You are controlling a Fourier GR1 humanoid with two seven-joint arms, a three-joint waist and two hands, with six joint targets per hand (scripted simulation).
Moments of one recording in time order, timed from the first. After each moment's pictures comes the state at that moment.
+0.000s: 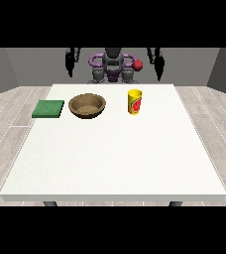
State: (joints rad) left arm -0.02 0.10 0.00 -1.54 0.04 0.00 -0.02; right arm -0.03 -0.05 0.00 -1.58 0.00 0.00 0.02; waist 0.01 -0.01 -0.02
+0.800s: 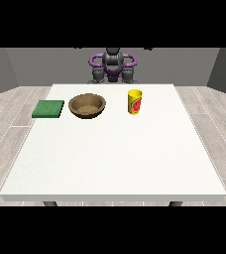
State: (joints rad) left arm -0.07 0.01 -0.08 -1.79 0.06 0.19 0.40; right arm 0.04 -0.06 -0.01 -1.89 -0.11 -0.03 0.43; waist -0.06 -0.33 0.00
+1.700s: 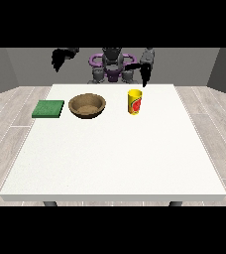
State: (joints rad) left arm -0.30 0.04 0.00 -1.53 0.00 0.19 -0.10; right arm -0.14 -0.08 -0.10 -1.83 -0.15 0.03 0.10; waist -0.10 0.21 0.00
